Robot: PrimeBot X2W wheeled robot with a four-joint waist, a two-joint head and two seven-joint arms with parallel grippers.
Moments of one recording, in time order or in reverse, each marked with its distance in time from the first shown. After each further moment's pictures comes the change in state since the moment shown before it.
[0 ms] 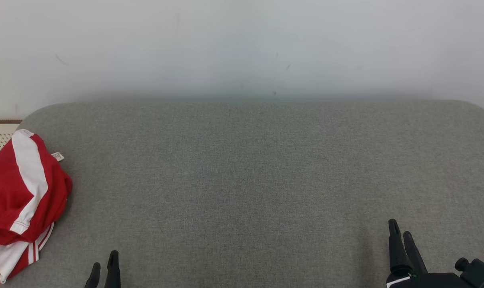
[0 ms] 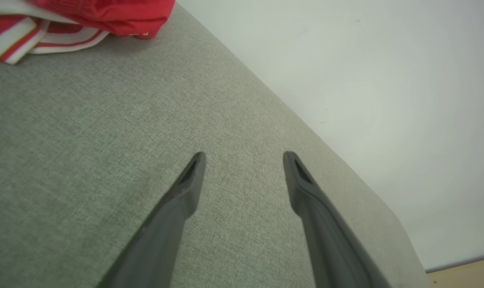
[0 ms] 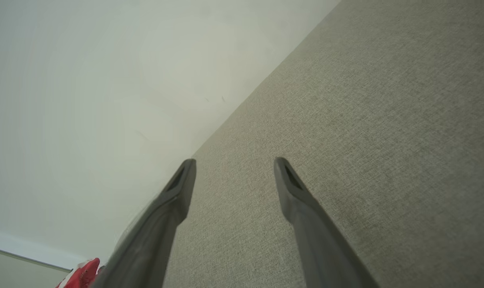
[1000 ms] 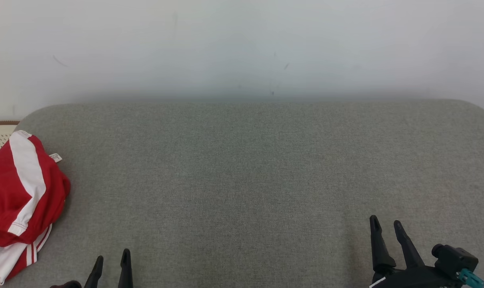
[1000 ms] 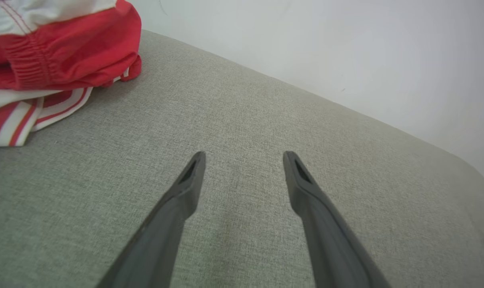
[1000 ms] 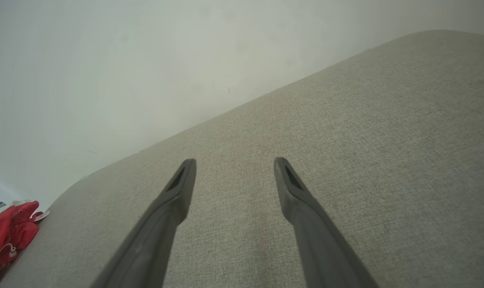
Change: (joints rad) left arm -0.037 0.006 -0.044 0.064 0.388 0.063 -0.118; right arm -0.057 -0.022 0.053 0.079 -0.366 0.000 -0.057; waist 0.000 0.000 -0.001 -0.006
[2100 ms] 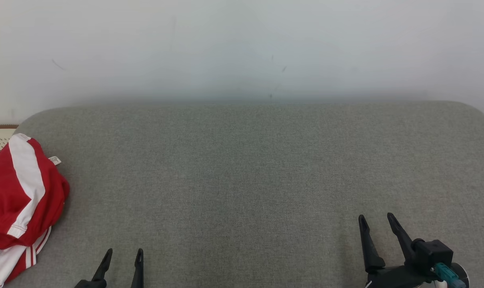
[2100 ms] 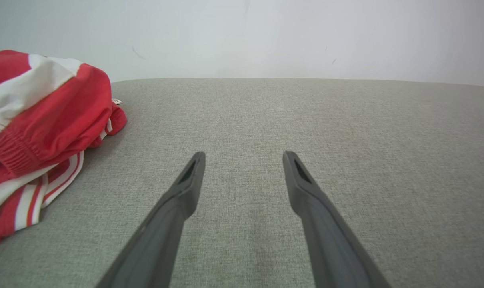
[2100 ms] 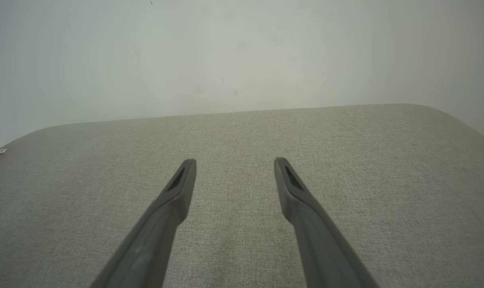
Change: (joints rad) left arm -0.019 0.038 -0.087 0.027 0.271 0.070 -0.085; right arm -0.037 -0.004 0.004 0.046 -0.337 0.000 -0.042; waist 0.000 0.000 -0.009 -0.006
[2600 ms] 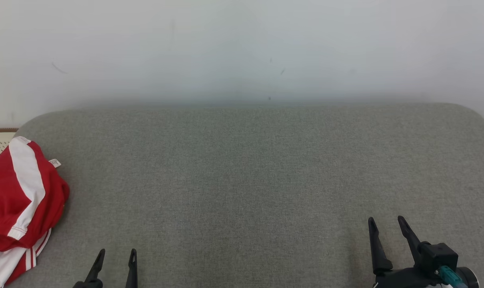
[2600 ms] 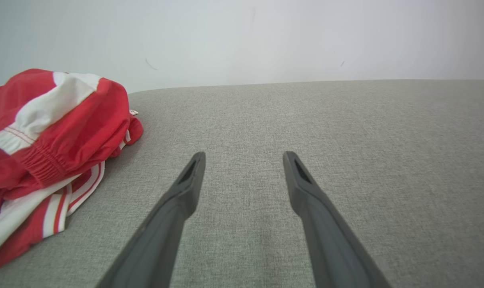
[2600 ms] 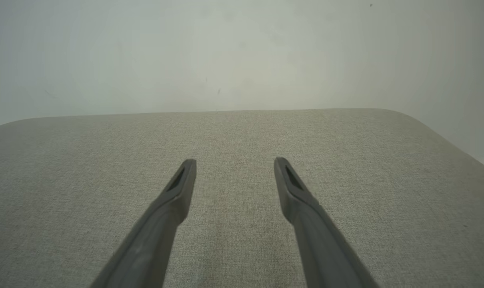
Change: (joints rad) left arm 0.001 -0.001 0.024 0.005 0.055 0.028 -0.021; right arm 0.004 0.022 -0.081 0.024 -0.103 0.000 -0.010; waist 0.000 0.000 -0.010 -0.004
